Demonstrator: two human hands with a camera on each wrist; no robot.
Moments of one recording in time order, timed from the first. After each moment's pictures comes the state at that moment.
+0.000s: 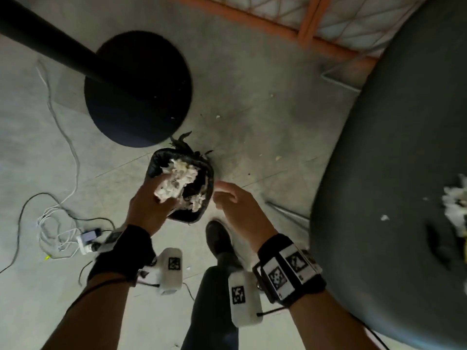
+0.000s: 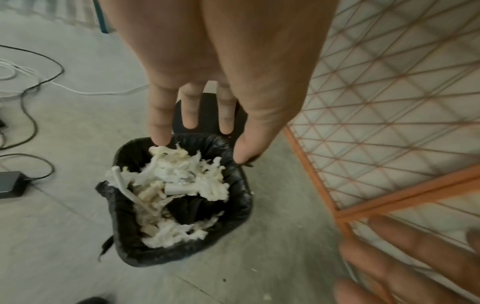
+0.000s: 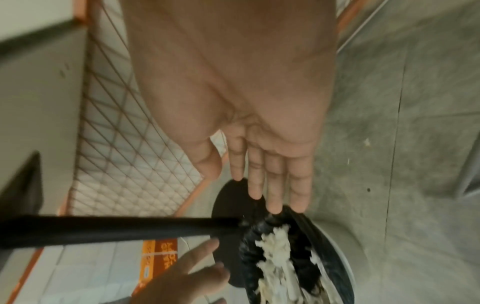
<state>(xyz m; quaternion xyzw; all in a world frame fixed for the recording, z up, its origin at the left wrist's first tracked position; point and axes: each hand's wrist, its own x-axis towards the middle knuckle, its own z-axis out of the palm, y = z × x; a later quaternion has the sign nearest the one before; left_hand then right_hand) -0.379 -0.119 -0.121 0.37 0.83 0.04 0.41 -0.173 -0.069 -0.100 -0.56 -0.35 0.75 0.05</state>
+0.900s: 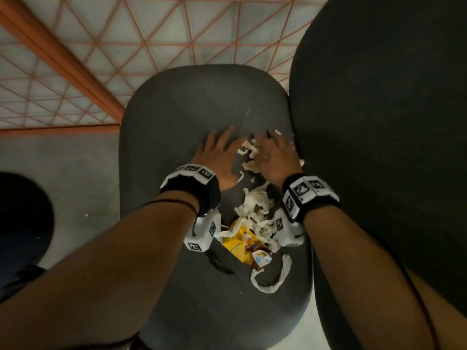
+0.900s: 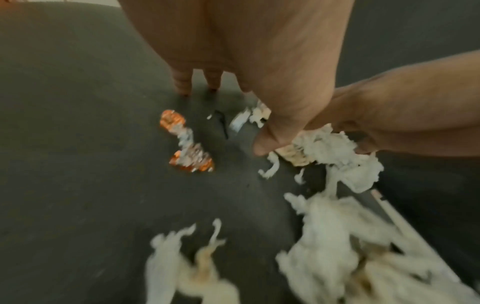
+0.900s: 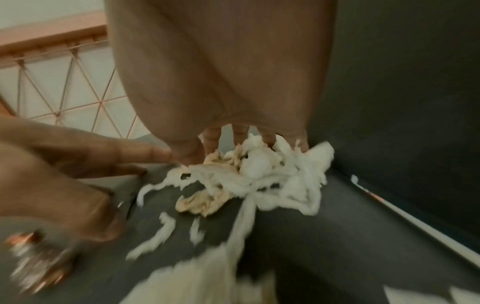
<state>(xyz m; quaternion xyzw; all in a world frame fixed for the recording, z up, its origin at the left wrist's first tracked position) 0.166 0.131 -0.060 0.83 0.44 -0.19 0.29 0.329 0.084 -0.069 -0.78 -0.54 0.31 -0.01</state>
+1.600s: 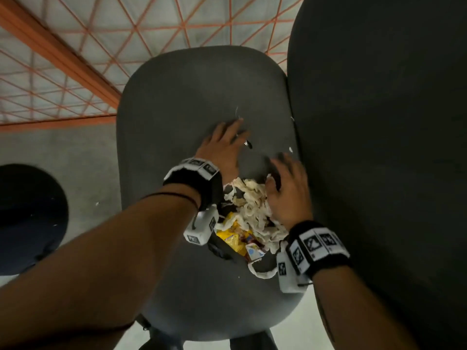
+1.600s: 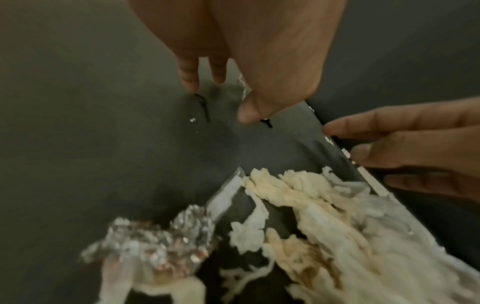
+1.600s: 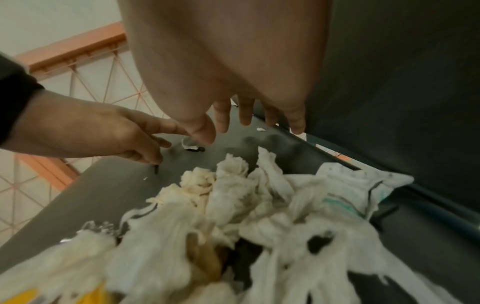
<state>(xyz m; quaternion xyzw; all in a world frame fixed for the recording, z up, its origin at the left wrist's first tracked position) 0.180 0.116 -0.061 0.85 0.42 -0.16 0.27 0.321 -0.021 -0.074 -0.81 -0.50 0.28 0.15</state>
